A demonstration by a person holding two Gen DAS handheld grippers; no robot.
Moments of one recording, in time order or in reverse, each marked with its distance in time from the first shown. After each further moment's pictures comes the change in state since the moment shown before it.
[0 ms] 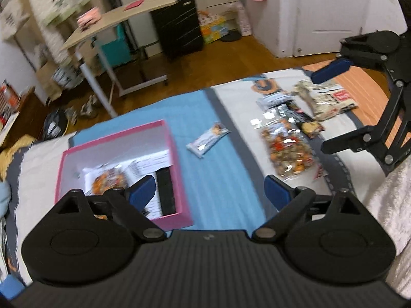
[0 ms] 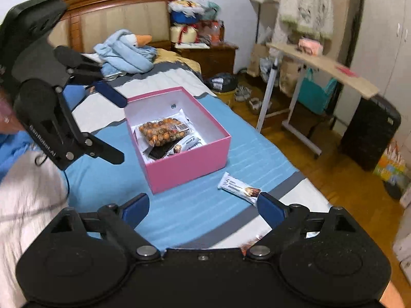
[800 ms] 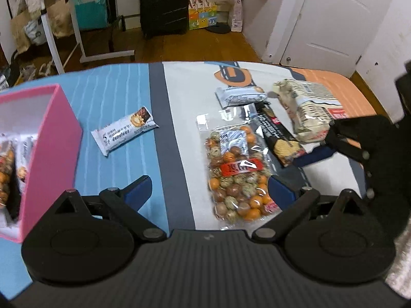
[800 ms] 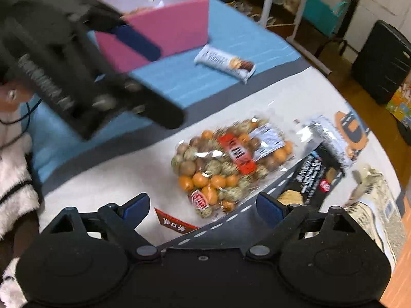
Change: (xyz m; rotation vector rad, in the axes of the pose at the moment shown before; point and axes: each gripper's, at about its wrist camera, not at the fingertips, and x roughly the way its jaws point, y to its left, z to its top) left arm 0.175 -0.067 0.001 -0.251 0.015 -0.176; right arm 0.116 -0.048 -0.122 0.042 0.370 0.042
